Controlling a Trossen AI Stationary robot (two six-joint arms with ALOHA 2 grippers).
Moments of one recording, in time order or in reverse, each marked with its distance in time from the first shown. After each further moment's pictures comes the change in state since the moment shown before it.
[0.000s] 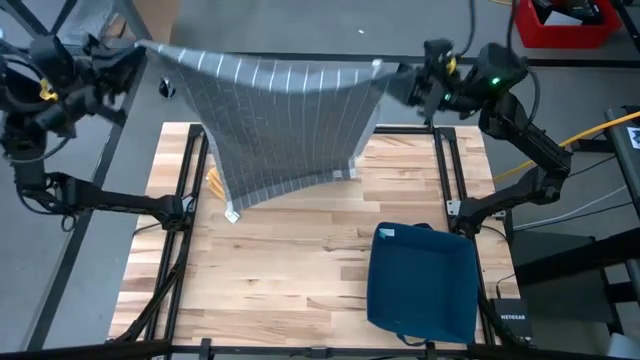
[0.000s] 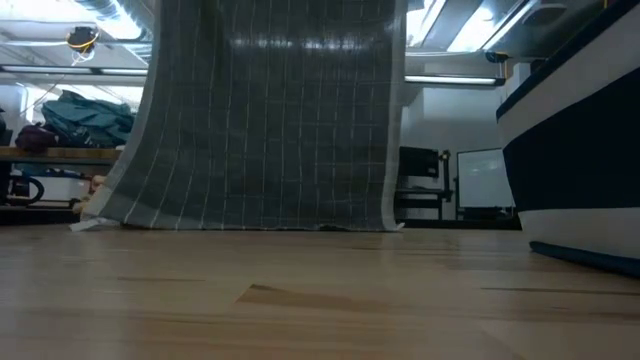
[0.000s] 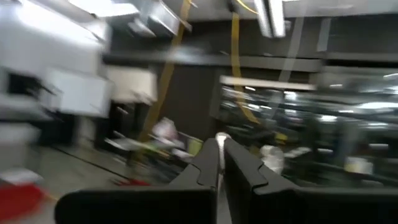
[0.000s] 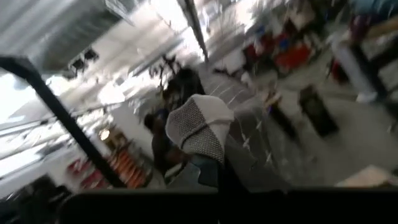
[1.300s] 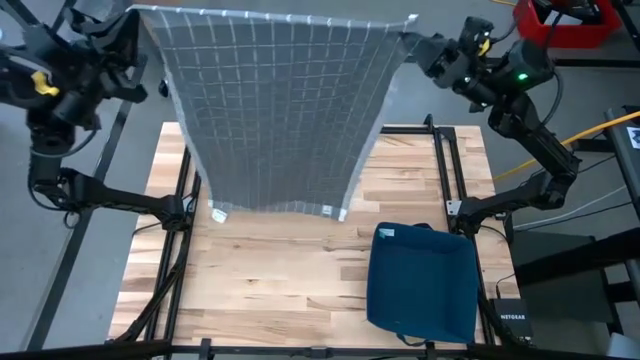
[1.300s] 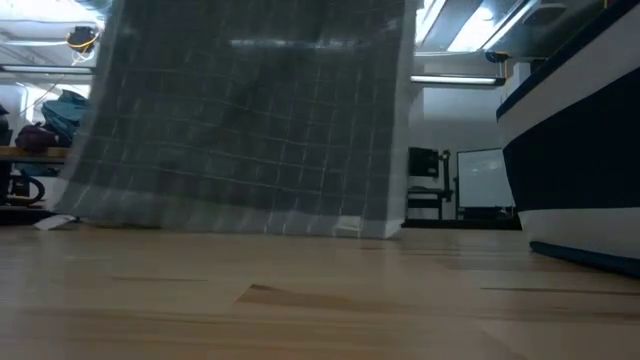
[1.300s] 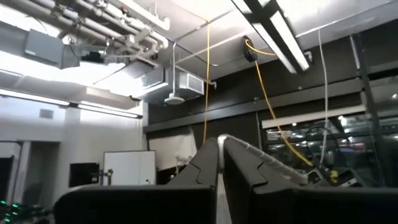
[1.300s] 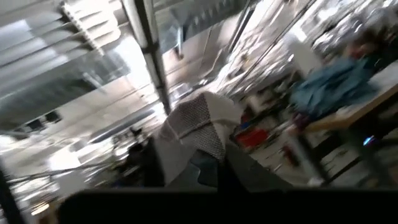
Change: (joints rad) left arm 0.000 0.052 -0.003 0.380 -0.118 0.338; right arm -0.140 -0.066 -0.051 0.196 0.213 -0.068
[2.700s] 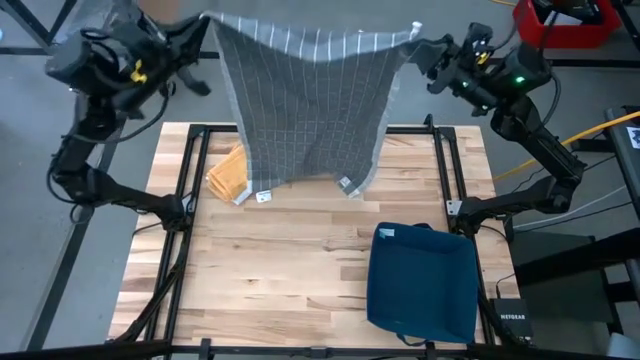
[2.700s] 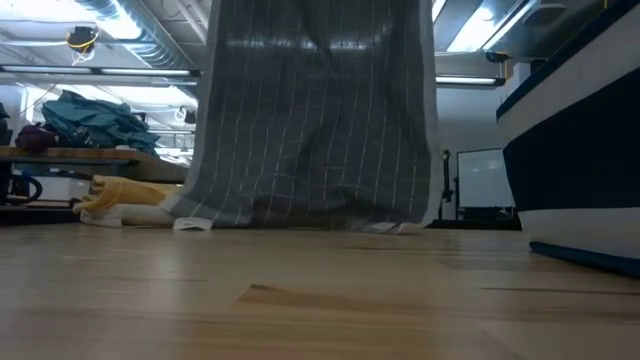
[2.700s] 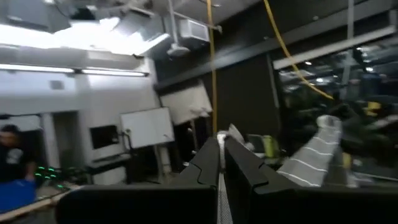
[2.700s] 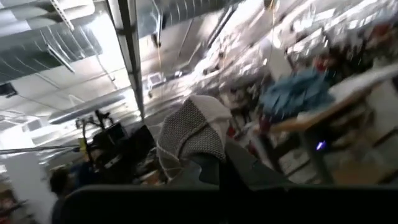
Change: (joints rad) left arm 0.062 0.150 0.001 -0.106 0.006 0.048; right arm -0.024 -0.060 -0.099 -0.039 0.014 -0.138
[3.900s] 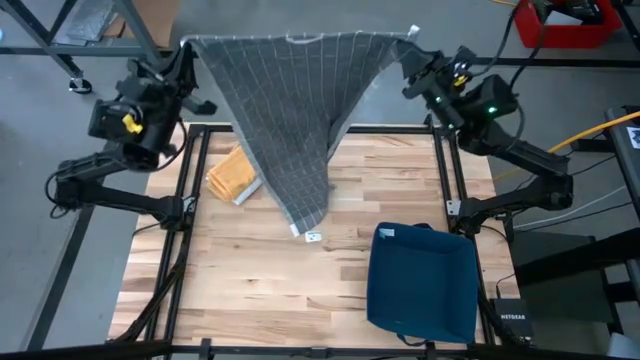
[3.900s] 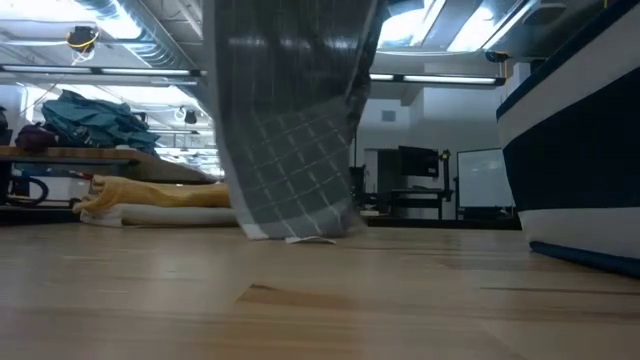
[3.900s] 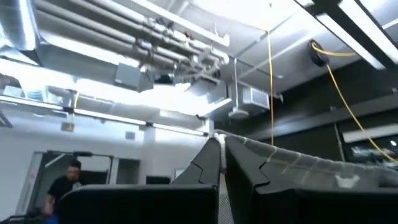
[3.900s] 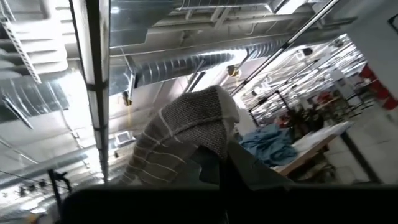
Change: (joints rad) left arm -0.195 -0.227 -0.726 0.991 -0.298 0.295; right arm 0.135 0.000 -0.272 0.496 0.380 -0.156
